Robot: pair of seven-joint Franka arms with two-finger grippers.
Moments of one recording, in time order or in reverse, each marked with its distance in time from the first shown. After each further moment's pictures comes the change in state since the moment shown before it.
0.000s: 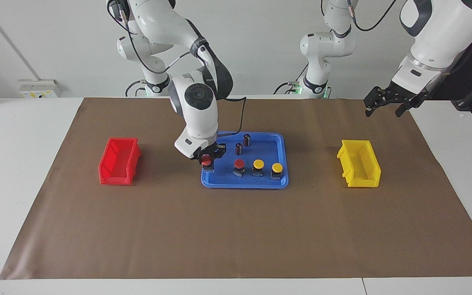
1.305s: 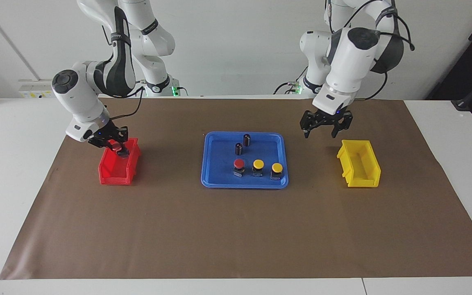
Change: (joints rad) left arm -0.324 0.015 -0.041 -0.403 -0.001 0.572 -0.420; right arm -0.485 -0.374 -0.009 -0.731 -0.005 0.405 -0.658
